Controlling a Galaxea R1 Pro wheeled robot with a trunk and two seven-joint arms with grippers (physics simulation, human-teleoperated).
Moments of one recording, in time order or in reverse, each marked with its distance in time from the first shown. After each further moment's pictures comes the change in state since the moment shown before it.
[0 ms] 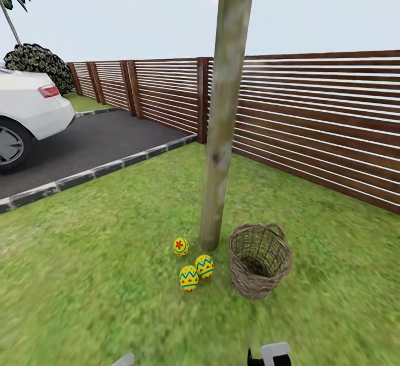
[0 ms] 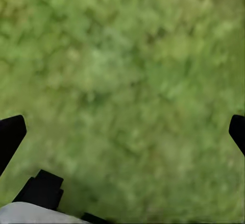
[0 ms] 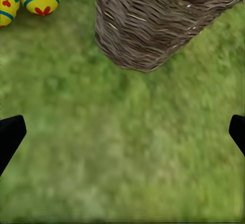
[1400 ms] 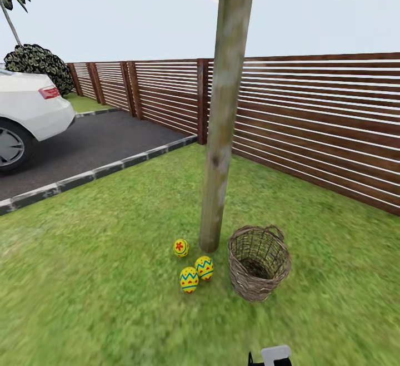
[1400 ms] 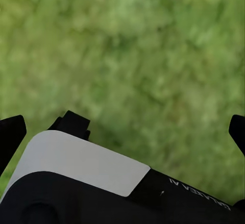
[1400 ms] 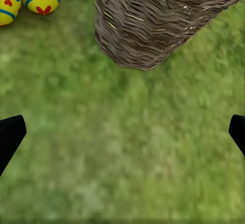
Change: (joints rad) left arm 0.124 -0.003 -0.001 0.000 0.003 0.011 0.000; right arm 0.011 -0.002 0.000 0.000 0.002 -0.001 0.001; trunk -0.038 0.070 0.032
